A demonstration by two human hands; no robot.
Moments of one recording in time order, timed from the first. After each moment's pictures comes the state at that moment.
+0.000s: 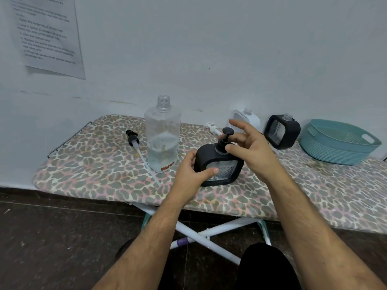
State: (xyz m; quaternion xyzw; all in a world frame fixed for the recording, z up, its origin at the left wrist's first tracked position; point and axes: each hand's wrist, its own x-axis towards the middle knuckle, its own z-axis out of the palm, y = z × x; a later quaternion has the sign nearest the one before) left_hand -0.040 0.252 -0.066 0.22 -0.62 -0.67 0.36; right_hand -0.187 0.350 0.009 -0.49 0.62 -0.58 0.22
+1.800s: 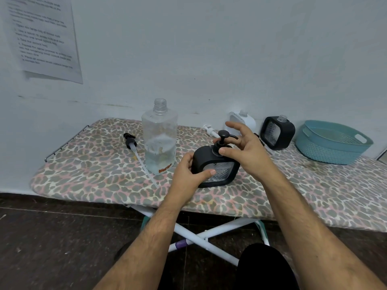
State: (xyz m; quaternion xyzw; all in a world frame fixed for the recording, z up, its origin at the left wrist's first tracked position) left_hand -0.042 0.251 -0.069 0.23 -0.63 -0.65 0.36; right_hand -0.188 0.349 0.009 -0.48 0.64 -0.56 0.22
